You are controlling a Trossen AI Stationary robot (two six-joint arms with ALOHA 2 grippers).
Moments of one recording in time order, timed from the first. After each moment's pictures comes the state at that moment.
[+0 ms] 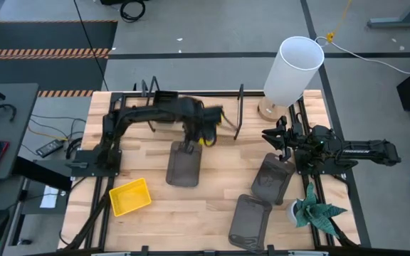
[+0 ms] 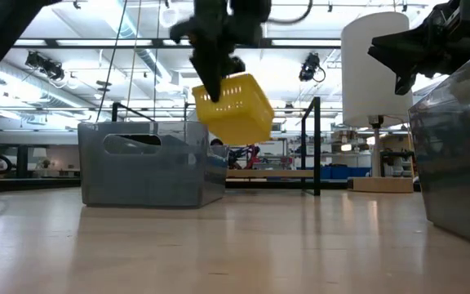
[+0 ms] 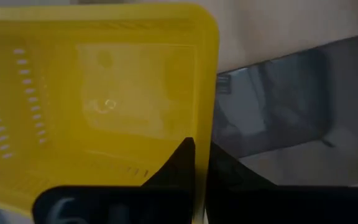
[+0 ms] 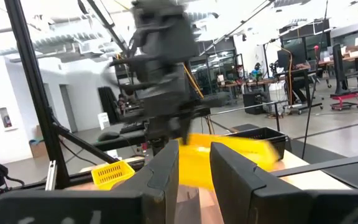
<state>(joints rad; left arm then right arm) 0.17 2.05 2.02 -1.40 -0.02 0.54 -0.14 0.20 0.01 0.43 0.01 0.18</state>
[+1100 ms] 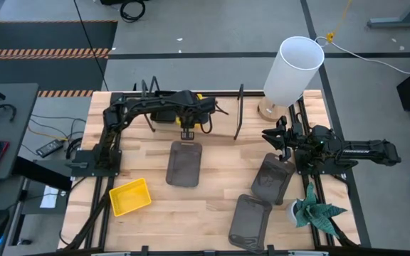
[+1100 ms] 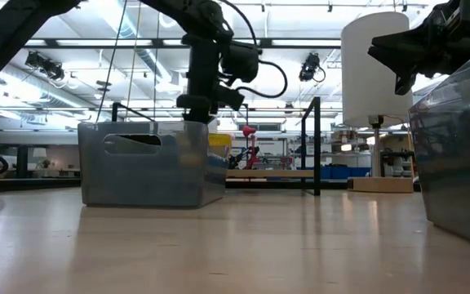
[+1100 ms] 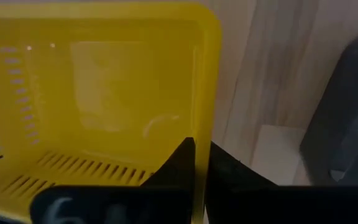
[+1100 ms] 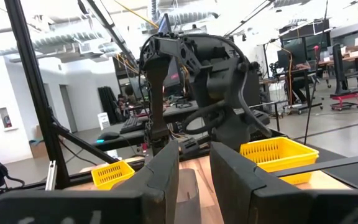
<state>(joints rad) 0.33 2.08 1.76 -1.23 -0.23 0.32 -0.14 0.20 0.01 0.43 0.01 0.18</state>
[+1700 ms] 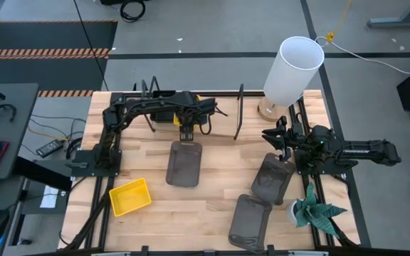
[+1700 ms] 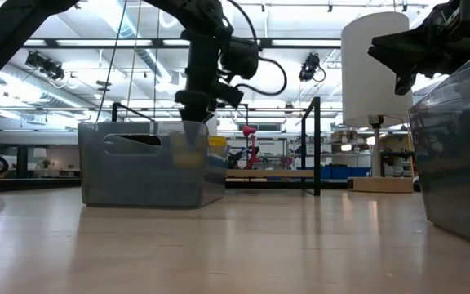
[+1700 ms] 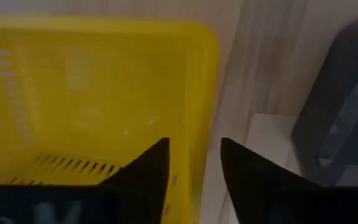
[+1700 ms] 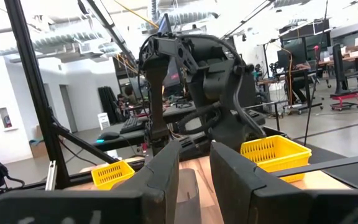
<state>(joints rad) 0.31 2.07 1.77 -1.26 -0.22 0.30 -0.14 0.20 0.01 0.43 0.01 0.18</state>
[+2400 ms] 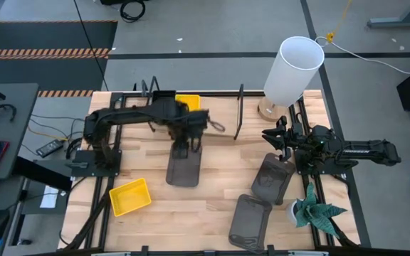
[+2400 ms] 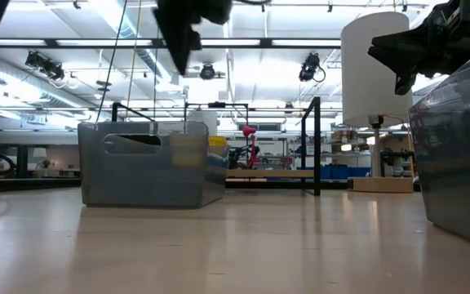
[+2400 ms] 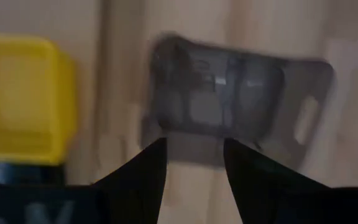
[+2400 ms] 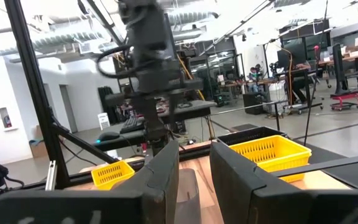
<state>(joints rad) 0.08 1.85 1.88 -1.47 -0.01 0.04 -0.14 0.20 0.01 0.43 0.01 0.18</state>
